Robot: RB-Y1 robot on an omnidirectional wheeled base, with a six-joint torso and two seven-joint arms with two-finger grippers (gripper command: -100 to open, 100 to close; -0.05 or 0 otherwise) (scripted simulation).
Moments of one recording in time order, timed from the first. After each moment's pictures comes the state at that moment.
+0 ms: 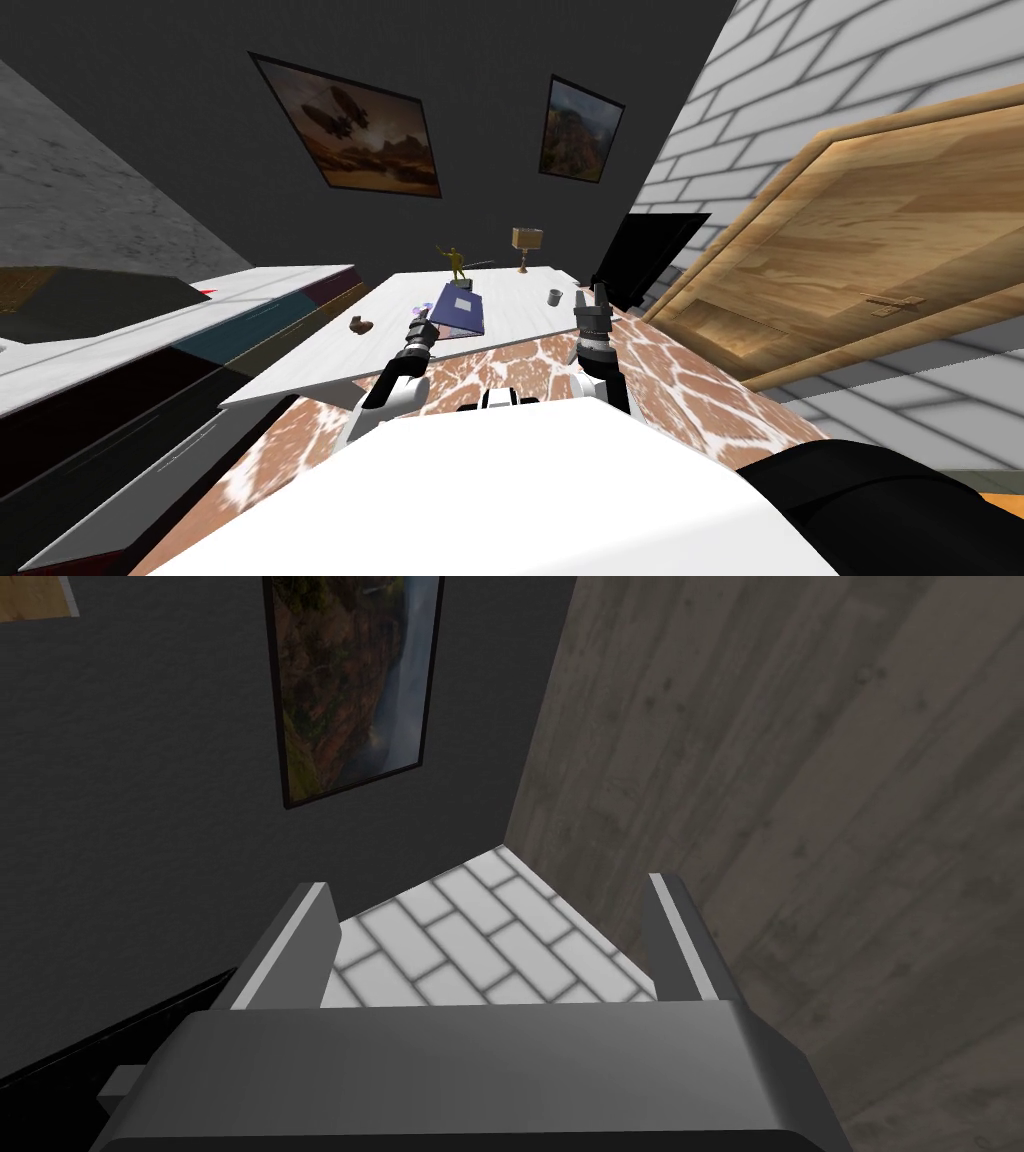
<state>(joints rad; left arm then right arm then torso) 0.35 -0.01 0.03 -2.05 0.08 0.15 0.19 0.46 -0.05 0.01 -2.23 -0.04 -0.56 0.04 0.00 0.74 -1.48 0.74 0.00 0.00</state>
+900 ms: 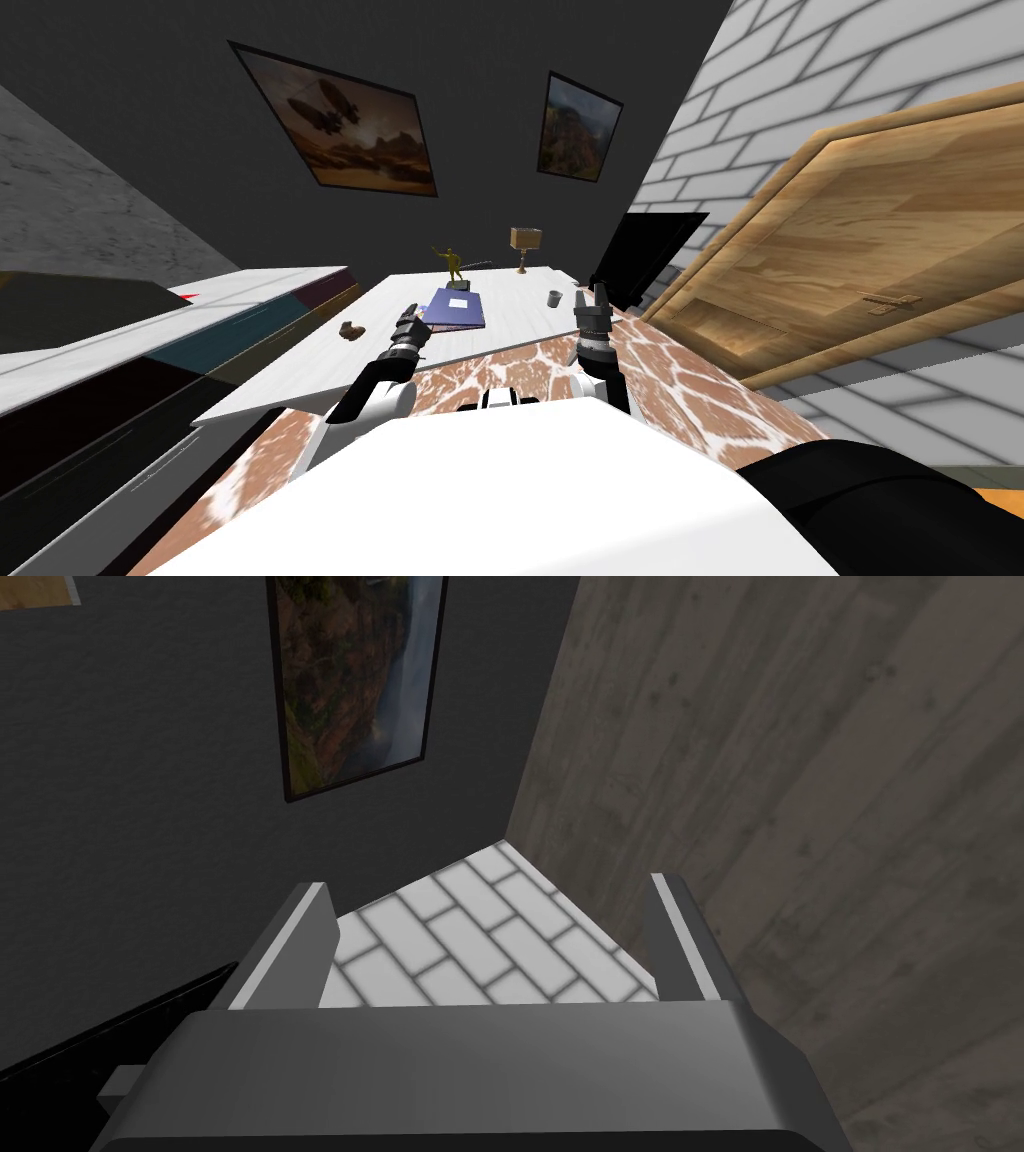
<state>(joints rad) 0.43 -0.01 0.03 -2.28 0.08 0.30 0.20 0.46 -0.05 0.01 -2.23 -0.04 -0.56 0.04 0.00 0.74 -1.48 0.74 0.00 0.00</state>
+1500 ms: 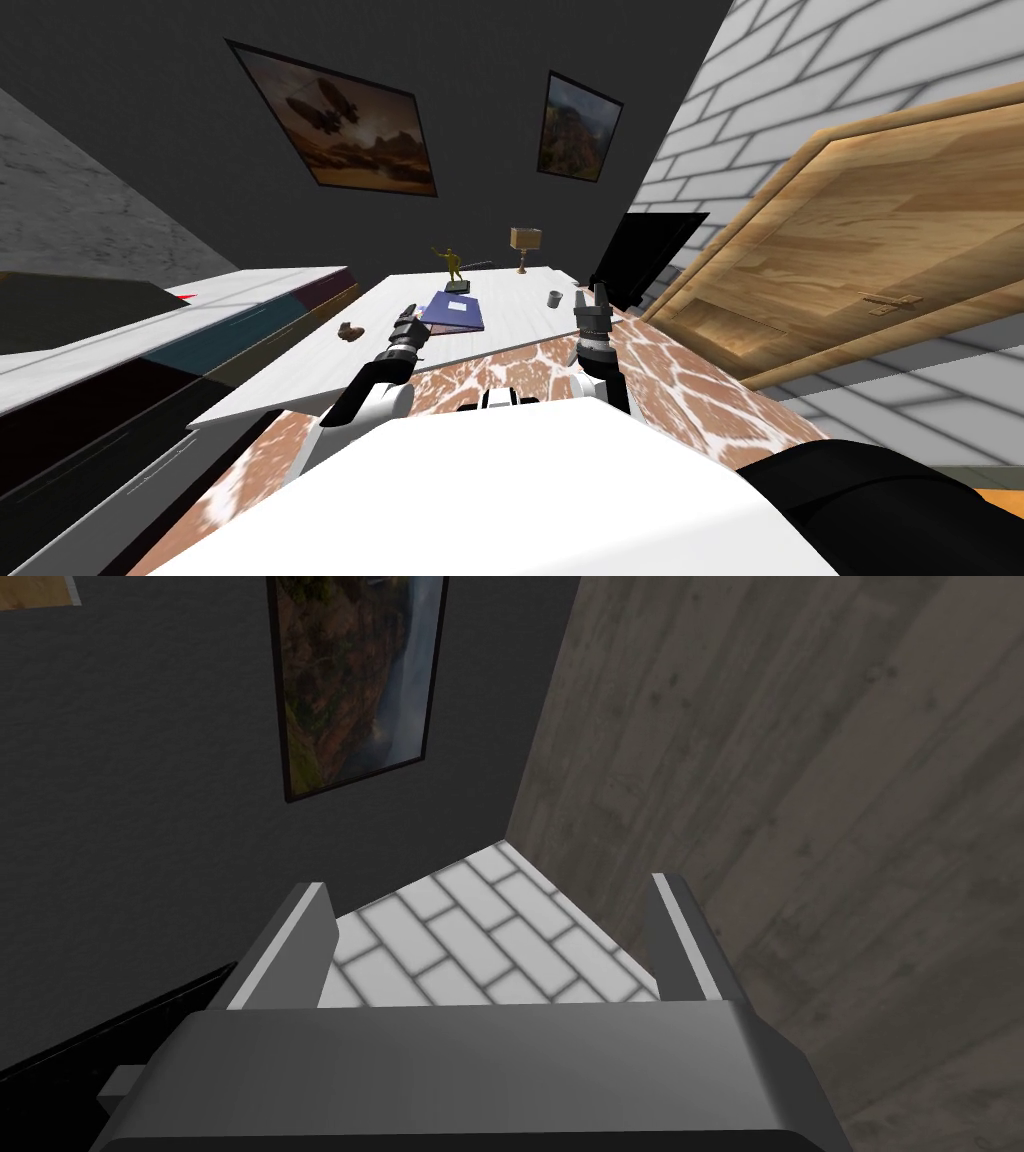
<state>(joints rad) 0.44 -0.01 0.03 -2.30 0.08 0.33 0.20 0.46 -0.05 0.01 -2.23 -0.04 -0.56 0.04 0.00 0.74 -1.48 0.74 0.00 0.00</state>
